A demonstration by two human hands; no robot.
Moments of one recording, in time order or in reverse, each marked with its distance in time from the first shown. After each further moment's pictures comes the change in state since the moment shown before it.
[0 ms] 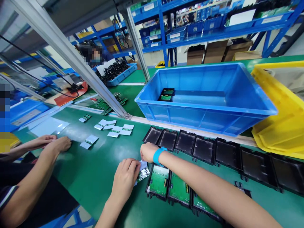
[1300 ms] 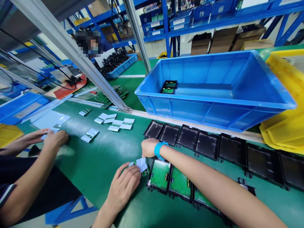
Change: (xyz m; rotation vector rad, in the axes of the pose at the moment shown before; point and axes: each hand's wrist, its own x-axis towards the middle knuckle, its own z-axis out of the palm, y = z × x) left_hand -0.031 0.004 -0.019 -0.160 0.095 0.257; right_hand -0.005 -0.014 -0.013 -0.034 -0.170 0.085
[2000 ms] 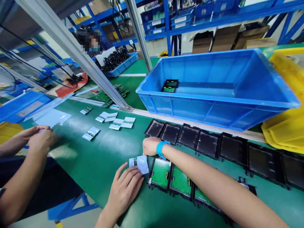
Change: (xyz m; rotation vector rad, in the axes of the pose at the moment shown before) left_hand -0.012 0.011 0.000 -0.071 -0.004 -0.129; right_hand 0.010 0.012 0.010 0.018 0.045 -0.058
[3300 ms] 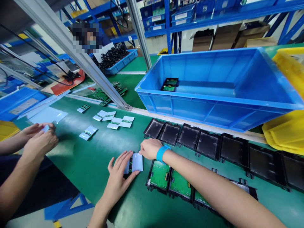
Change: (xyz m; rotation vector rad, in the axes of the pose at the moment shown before) left_hand -0.006 -0.039 0.009 0.021 -0.199 -0.277; right_hand -0.002 -0.002 0.022 -0.045 0.200 0.048
